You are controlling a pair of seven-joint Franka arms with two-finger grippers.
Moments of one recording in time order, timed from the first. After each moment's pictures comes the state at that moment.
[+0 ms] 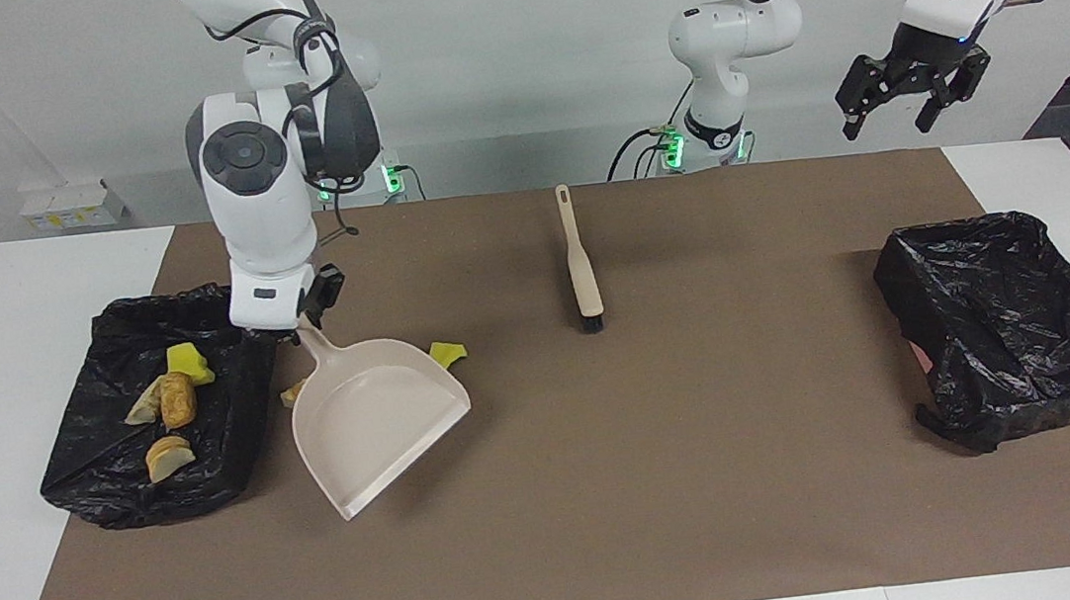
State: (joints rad) left arm 0.01 -0.16 -0.06 -1.66 -0.02 1.53 0.00; right arm 0.02 0.23 0.21 -1.60 -0.22 1.67 -0.35
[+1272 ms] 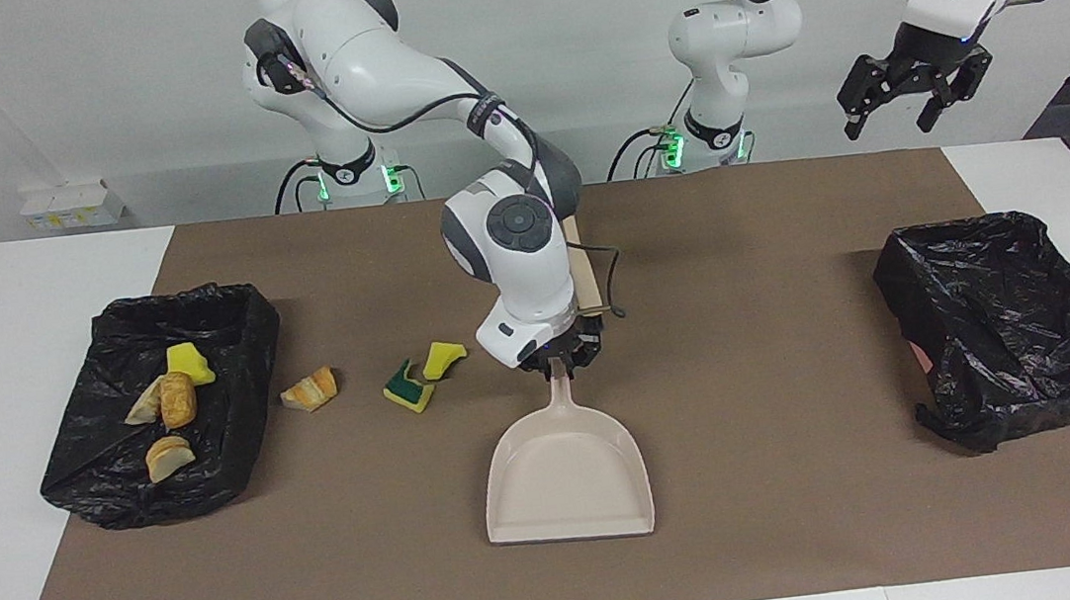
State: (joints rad) left arm 0.01 -0.16 -0.06 -1.66 -0.02 1.53 0.00; right arm 0.36 0.65 0.20 -1.33 -0.02 2.02 0.64
